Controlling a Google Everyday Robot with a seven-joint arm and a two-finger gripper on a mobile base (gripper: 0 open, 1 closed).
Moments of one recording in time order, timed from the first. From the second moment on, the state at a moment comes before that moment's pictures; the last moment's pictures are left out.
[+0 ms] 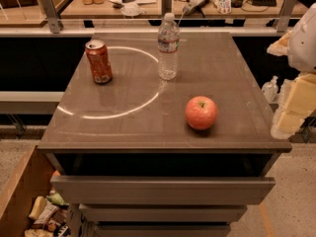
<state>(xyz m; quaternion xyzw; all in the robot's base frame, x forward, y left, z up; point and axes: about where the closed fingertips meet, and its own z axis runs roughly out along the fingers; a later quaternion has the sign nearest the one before) 0.438 -0.216 0.978 -0.60 0.78 -0.04 0.16</state>
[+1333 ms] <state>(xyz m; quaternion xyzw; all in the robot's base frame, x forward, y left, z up) 0.421 -0.182 1.025 -0.43 0.85 0.07 0.31</state>
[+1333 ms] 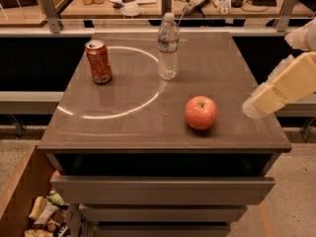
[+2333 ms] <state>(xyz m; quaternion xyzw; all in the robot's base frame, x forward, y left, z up) 0.441 -0.112 0.979 -0.40 0.82 0.12 0.39</state>
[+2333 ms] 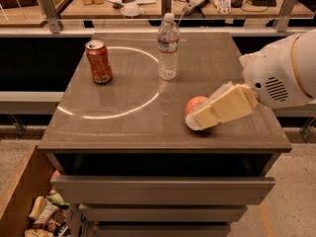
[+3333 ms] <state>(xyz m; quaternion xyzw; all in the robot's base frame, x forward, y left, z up) 0.472 -0.043 0.933 -0.34 0.80 0.15 0.47</state>
